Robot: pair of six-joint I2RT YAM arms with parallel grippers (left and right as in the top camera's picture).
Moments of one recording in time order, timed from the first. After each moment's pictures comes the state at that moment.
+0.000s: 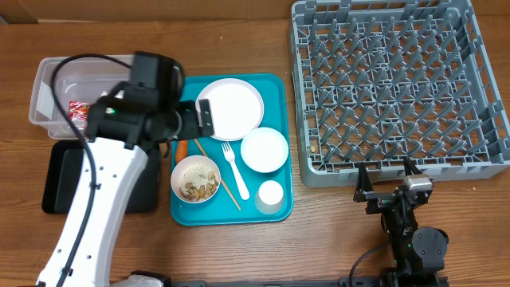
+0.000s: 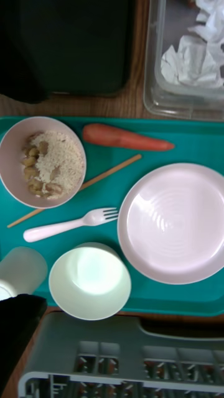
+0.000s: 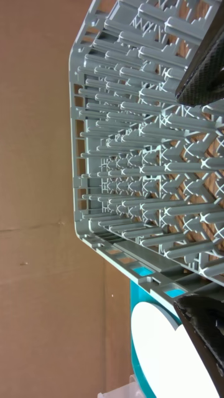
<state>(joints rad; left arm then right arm) -0.24 1.45 1.48 -1.16 0.04 -0.36 0.04 0.01 0.02 -0.03 -0.07 0.06</state>
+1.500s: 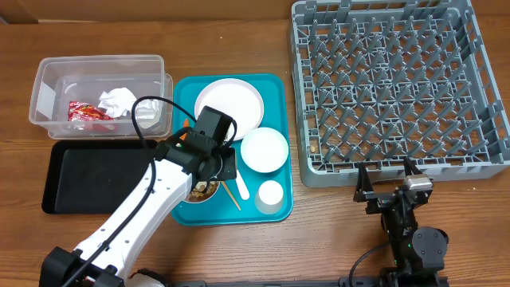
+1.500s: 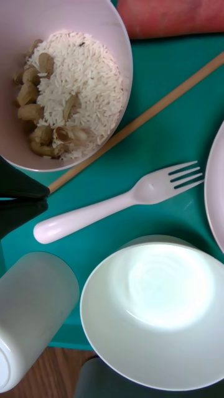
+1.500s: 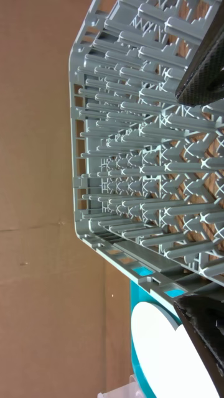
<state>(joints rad) -0.45 1.45 1.01 -0.80 0.04 -0.46 0.04 0.01 0.02 -0.03 -0.07 0.06</state>
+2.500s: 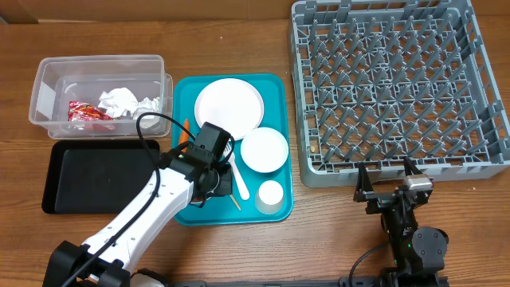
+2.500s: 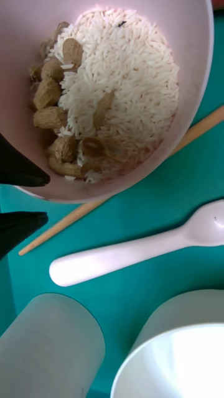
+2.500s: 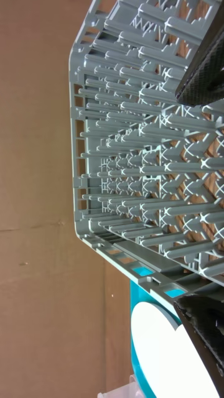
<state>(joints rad) -0.45 1.45 0.87 -0.76 0.04 -0.47 0.04 0.01 0.02 -0.03 -0.07 0.06</state>
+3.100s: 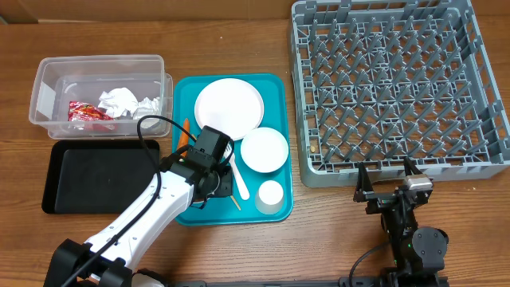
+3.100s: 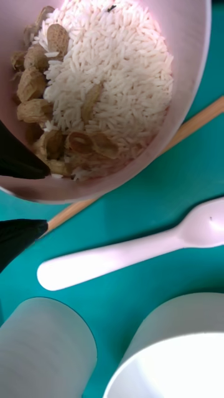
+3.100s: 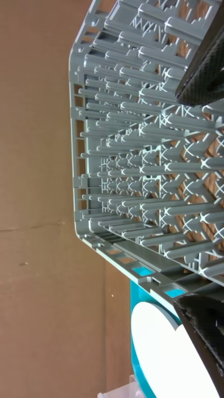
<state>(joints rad) -0.45 1.45 0.82 -0.69 0.04 -0.47 0.04 0.01 0.02 -0.03 -0.07 0.06</state>
